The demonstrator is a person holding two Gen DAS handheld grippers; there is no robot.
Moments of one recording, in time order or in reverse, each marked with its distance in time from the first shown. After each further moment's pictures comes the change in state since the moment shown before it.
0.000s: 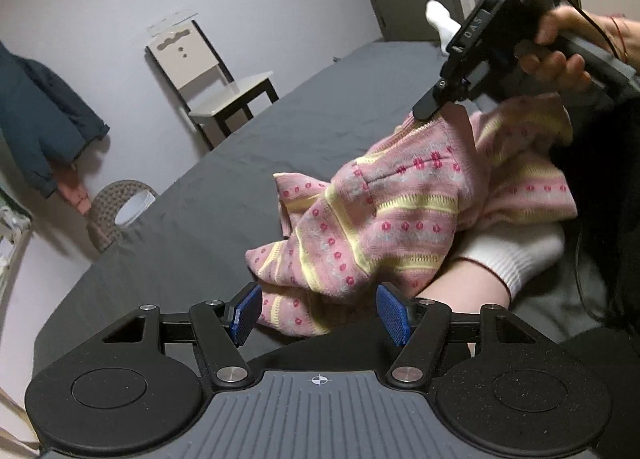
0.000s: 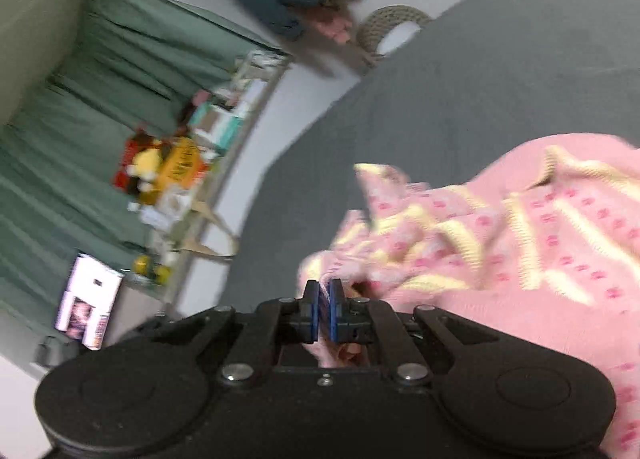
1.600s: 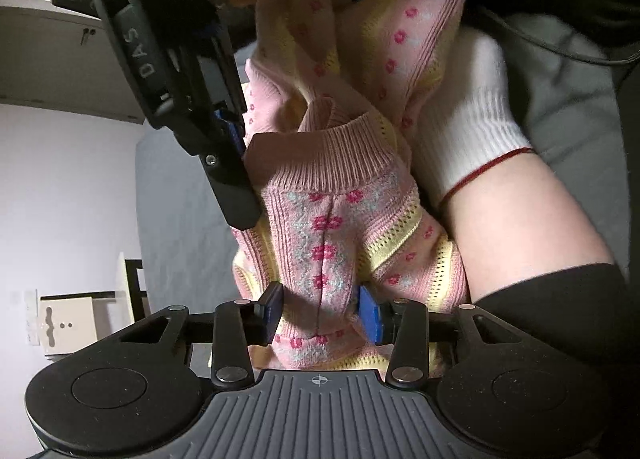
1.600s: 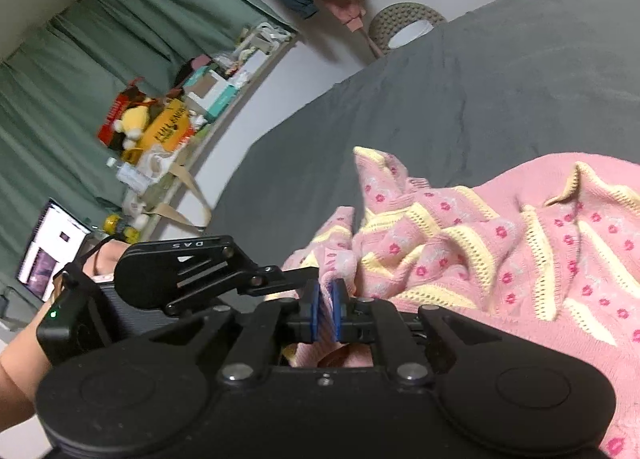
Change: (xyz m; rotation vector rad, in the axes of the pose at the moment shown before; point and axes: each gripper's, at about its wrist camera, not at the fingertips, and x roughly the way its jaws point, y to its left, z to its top) left arm 0.115 -0.093 0.035 1.140 -0.076 -0.180; right arm 0.026 0.000 0.002 -0.129 0.032 -0.140
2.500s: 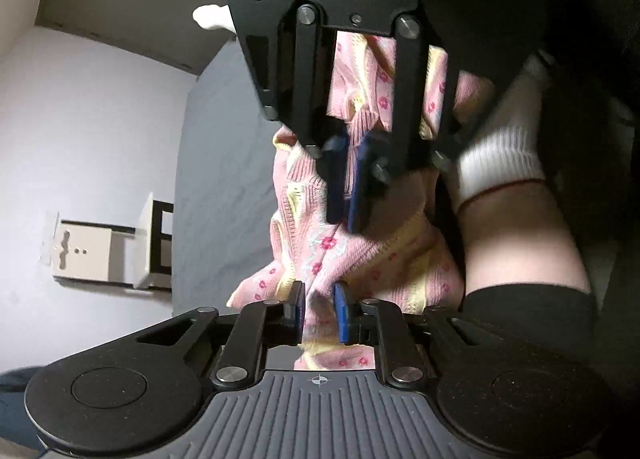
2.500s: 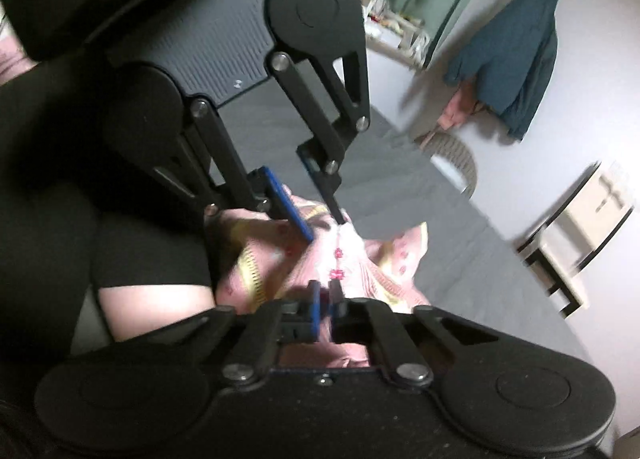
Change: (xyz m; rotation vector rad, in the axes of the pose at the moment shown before) left arm -0.046 -0.014 0.002 -0.202 0.076 0.093; right arm 0.038 0.136 -0.097 -1.166 0.064 -0.459
